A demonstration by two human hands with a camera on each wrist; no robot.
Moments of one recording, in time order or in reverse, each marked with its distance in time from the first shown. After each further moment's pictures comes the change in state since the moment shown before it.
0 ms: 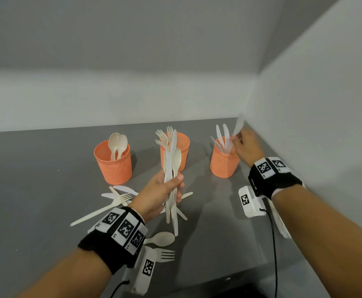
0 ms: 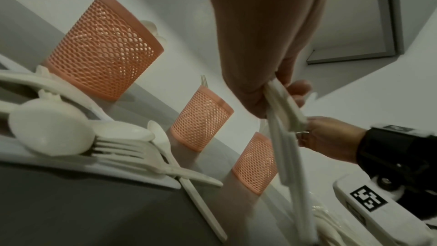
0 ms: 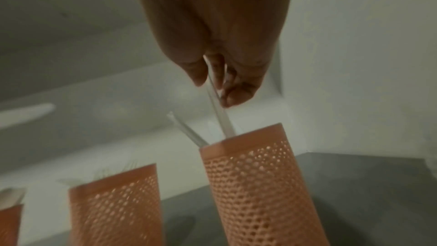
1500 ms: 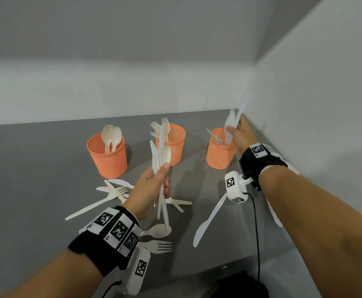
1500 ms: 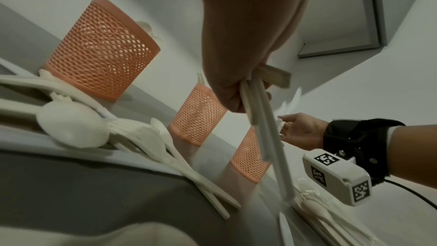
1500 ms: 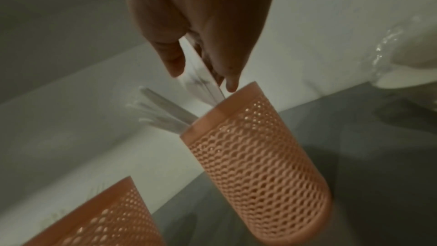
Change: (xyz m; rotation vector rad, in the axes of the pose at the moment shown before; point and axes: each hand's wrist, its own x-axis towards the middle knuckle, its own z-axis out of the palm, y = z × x) left_hand -0.008 -0.003 -0.002 0.069 0.172 0.006; right_hand 0.017 0.008 0.012 0.522 -0.061 0.235
